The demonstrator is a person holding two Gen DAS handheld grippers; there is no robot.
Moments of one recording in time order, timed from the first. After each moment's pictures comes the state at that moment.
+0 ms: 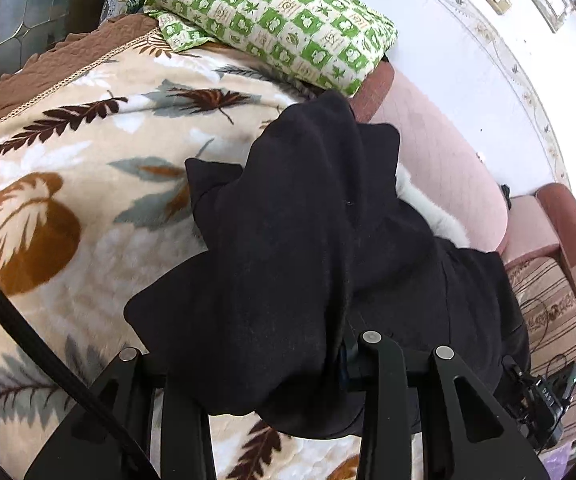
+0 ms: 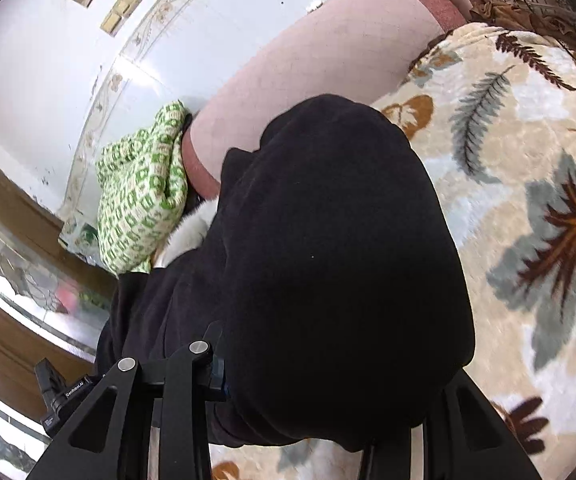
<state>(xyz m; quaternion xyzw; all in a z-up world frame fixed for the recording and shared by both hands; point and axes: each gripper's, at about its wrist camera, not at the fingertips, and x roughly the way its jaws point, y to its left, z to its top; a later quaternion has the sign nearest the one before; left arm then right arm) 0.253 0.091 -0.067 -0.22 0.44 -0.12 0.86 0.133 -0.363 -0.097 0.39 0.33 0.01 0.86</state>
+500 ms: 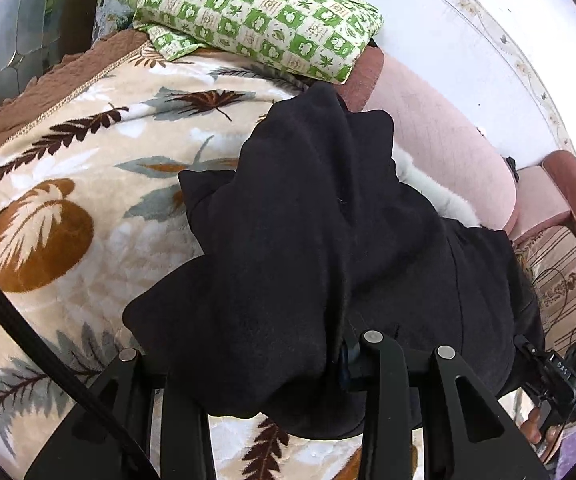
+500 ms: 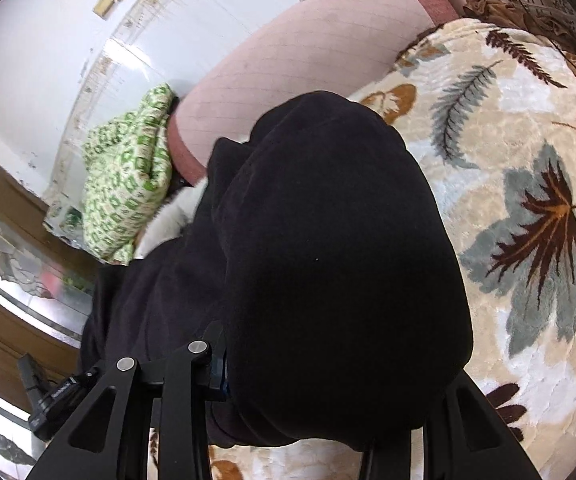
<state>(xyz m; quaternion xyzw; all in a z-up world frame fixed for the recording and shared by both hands) 0.233 0.082 -0.065 -0.16 0.44 -0.11 0.88 0.127 -0.364 -0.107 0.37 0.36 -0.01 0.86</state>
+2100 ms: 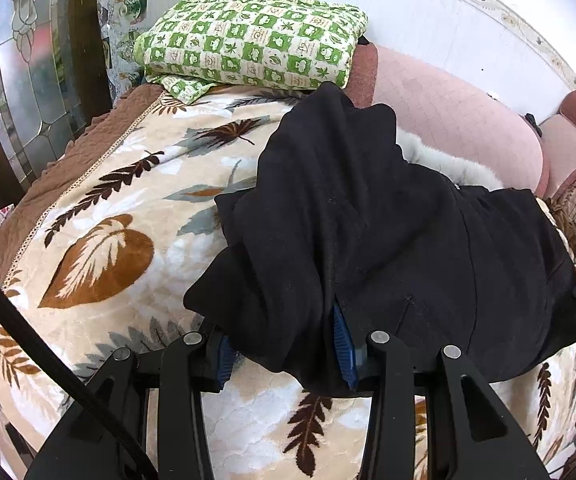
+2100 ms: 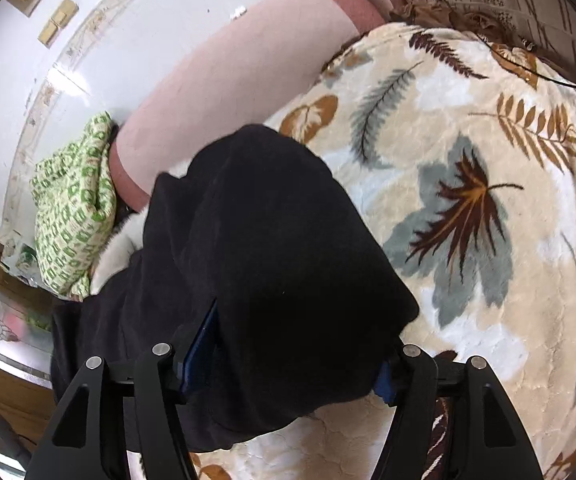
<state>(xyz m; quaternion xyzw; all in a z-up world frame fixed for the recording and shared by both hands) 0.189 0.064 -0.041 -0.03 0.41 -0.05 0.91 0.092 -0.375 -0.084 0.39 0.36 -0.14 0.84</state>
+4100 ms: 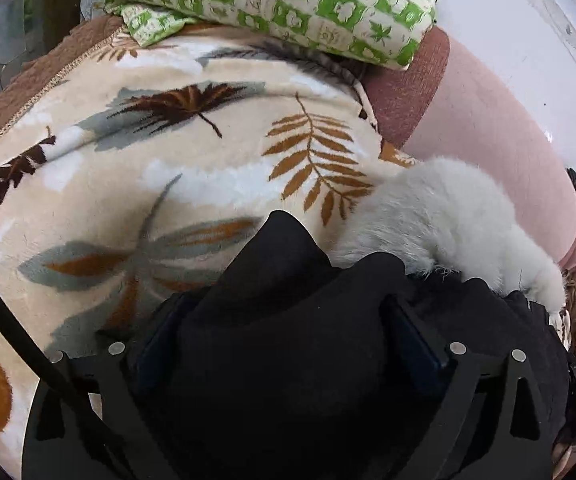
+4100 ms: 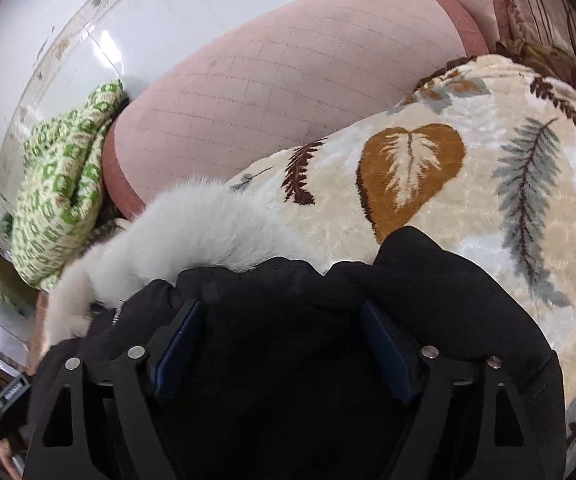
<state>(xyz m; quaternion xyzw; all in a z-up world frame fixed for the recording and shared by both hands) 0.385 0.058 -0.119 -0.14 0.47 -0.05 0.87 0.272 -0.373 -0.137 0.28 0.36 -0.11 0.88</state>
